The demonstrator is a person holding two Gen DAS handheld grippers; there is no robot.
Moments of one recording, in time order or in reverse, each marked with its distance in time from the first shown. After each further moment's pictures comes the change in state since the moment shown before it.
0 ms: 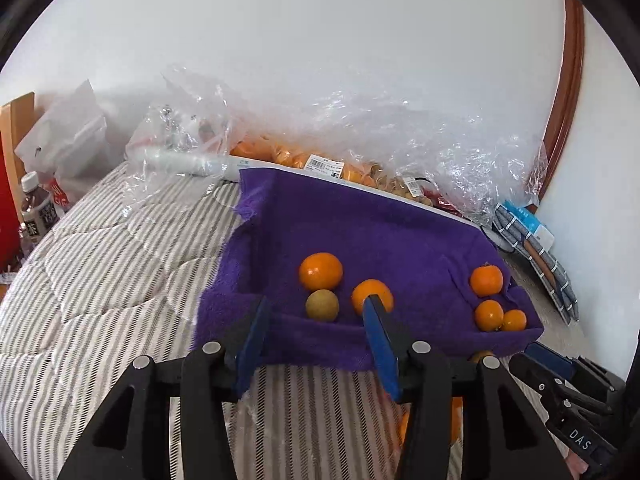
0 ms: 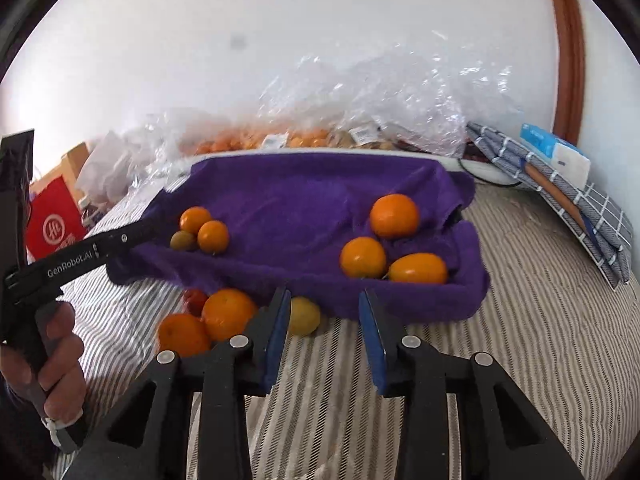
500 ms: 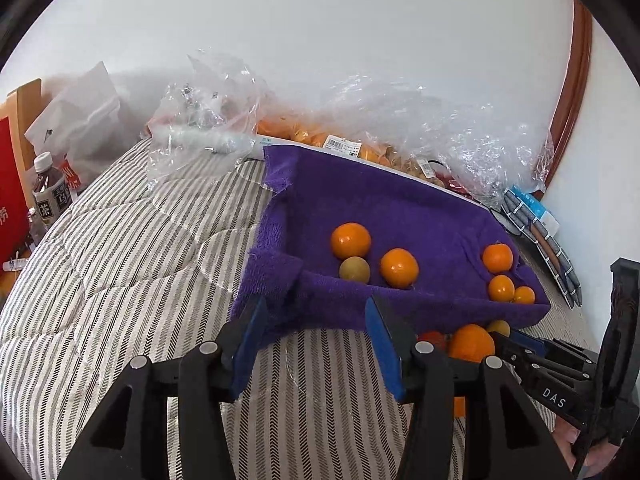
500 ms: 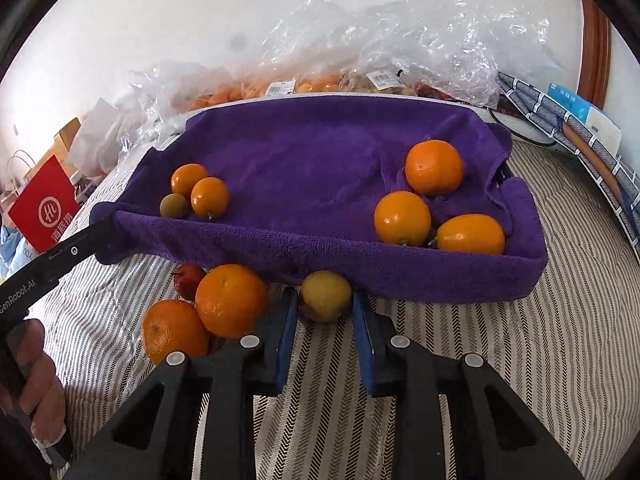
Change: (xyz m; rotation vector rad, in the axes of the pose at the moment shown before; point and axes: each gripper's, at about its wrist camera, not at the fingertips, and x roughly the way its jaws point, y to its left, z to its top) left arm -0.003 0.023 -0.008 -0.025 0.069 0.000; right arm 0.042 0.008 -0.001 0.034 0.146 0.014
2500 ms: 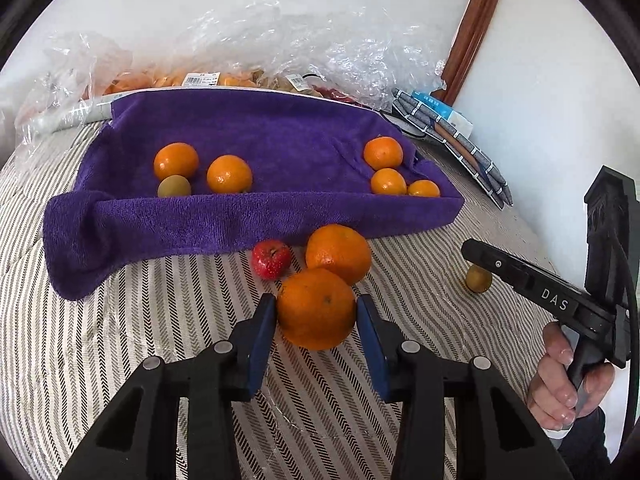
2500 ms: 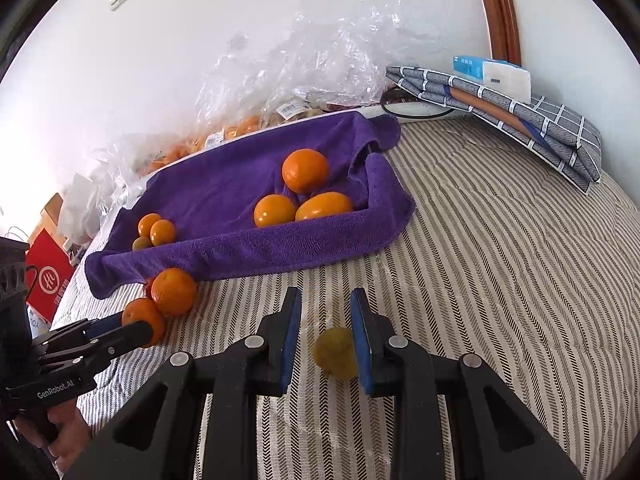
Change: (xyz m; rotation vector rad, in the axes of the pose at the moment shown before) left arm 0.011 -0.075 -0.035 0.222 0.223 -0.270; right arm -0.053 -0.072 -0.034 0.239 -0.107 -0.033
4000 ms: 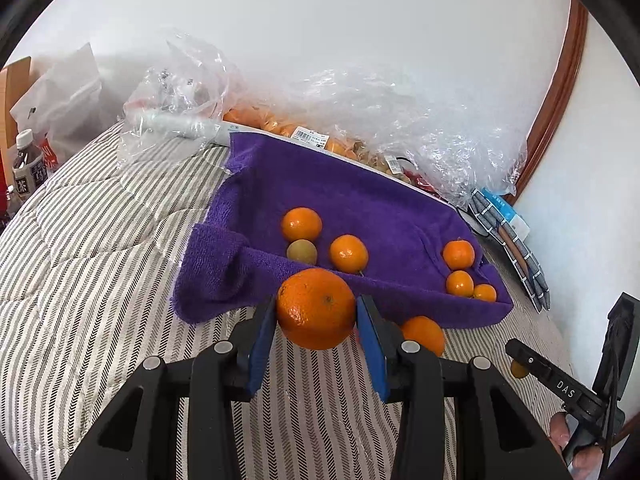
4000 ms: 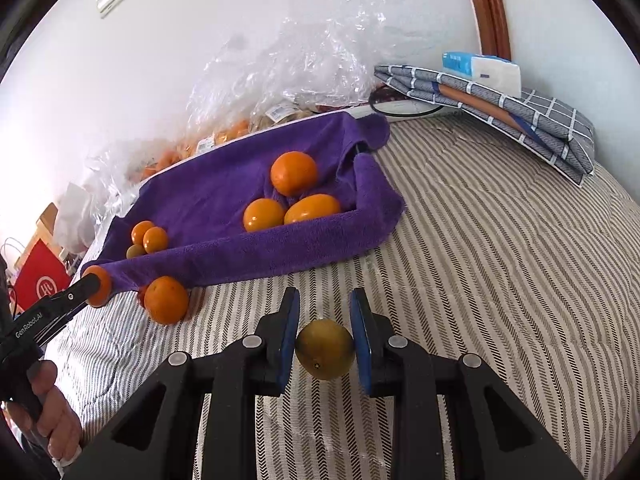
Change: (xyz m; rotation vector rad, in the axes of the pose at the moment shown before) left arm -0.037 0.052 0.002 -0.261 -0.229 0.160; right arm 0.000 -0.006 0.001 0.034 -0.010 -0.018
